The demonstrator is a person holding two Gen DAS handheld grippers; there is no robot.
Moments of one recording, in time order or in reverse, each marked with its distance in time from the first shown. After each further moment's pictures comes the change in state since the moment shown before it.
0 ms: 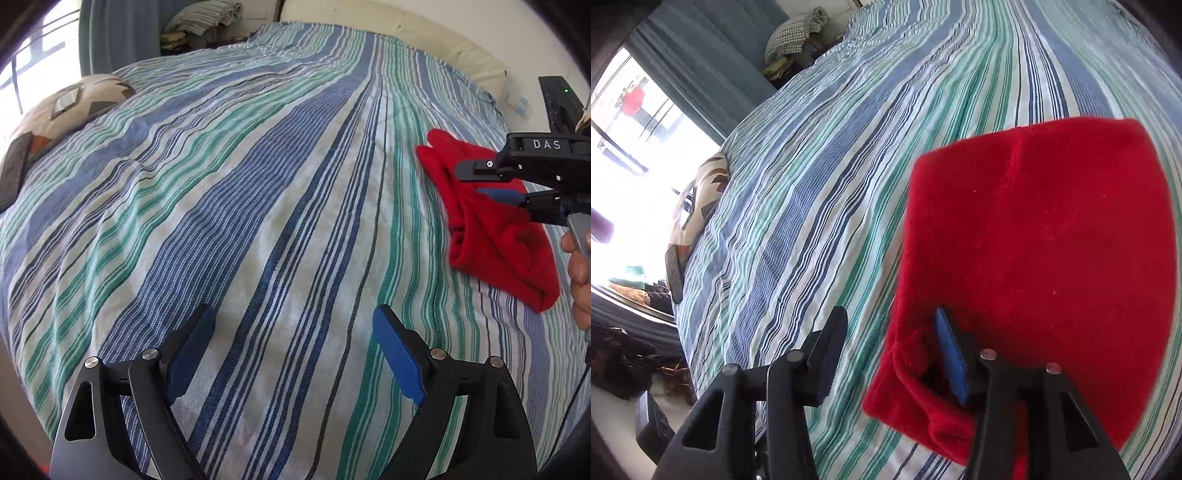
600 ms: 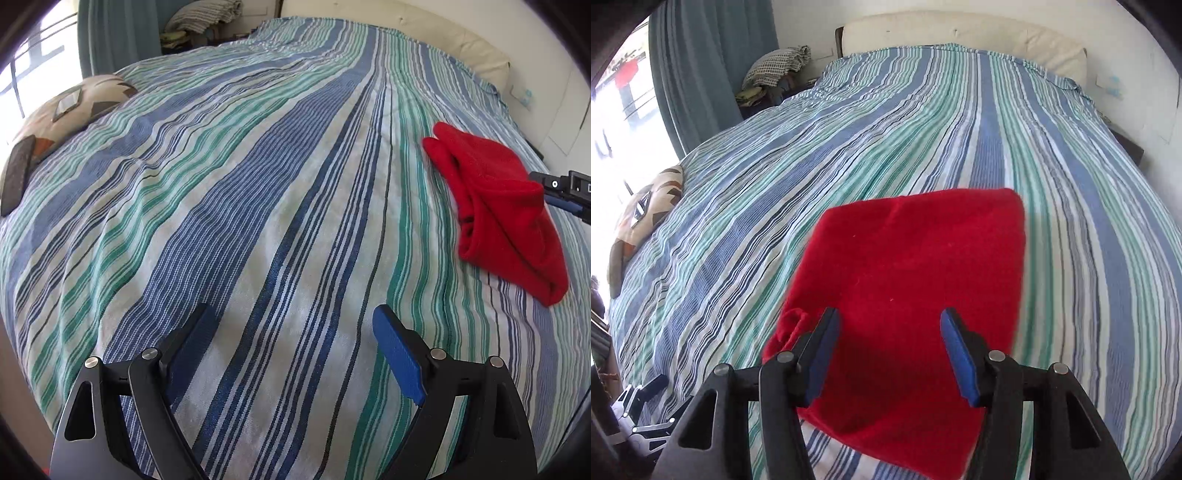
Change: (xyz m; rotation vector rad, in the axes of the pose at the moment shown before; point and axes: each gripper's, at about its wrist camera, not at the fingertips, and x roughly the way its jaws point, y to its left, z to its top) left arm 0.005 0.000 -0.001 0.017 0.024 0.028; right arm -0.068 -0.029 -0.023 -0.107 -0.207 -0.293
